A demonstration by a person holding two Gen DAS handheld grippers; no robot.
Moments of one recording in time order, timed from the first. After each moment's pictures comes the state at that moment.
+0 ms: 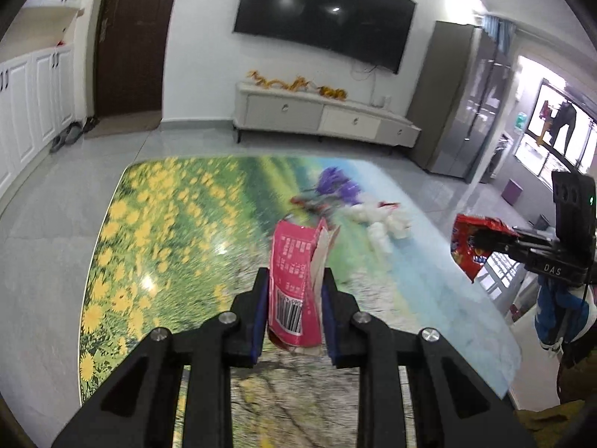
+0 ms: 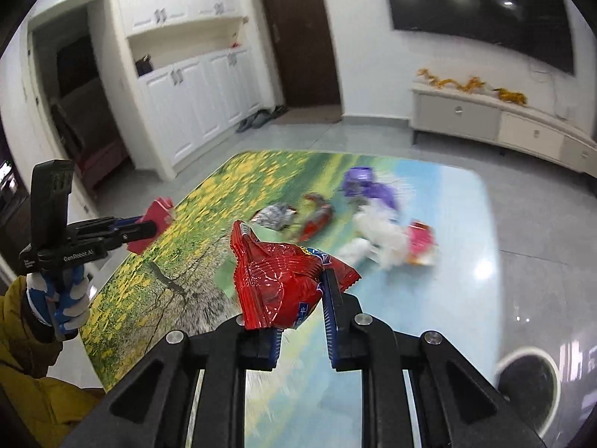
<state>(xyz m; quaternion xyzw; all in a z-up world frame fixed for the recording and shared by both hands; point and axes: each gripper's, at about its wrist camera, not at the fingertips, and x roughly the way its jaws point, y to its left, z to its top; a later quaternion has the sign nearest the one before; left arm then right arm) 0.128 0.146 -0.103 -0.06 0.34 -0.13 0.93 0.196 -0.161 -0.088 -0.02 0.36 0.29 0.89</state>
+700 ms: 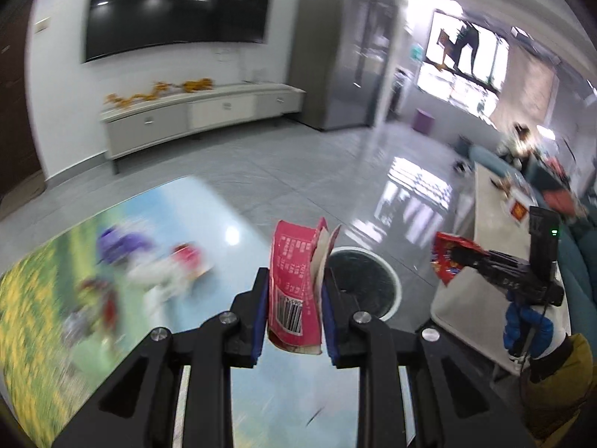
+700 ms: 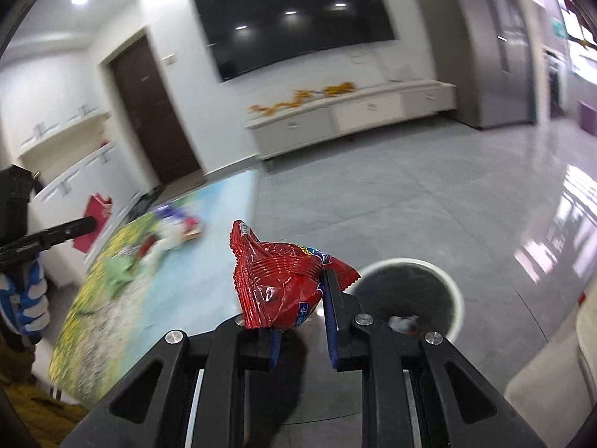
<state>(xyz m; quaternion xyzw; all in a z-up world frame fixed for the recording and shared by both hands) 0.184 -0.131 -0.057 0.06 0.35 -0.33 0.87 0.108 -0.441 -0.133 0.15 0.32 0.03 0.94</state>
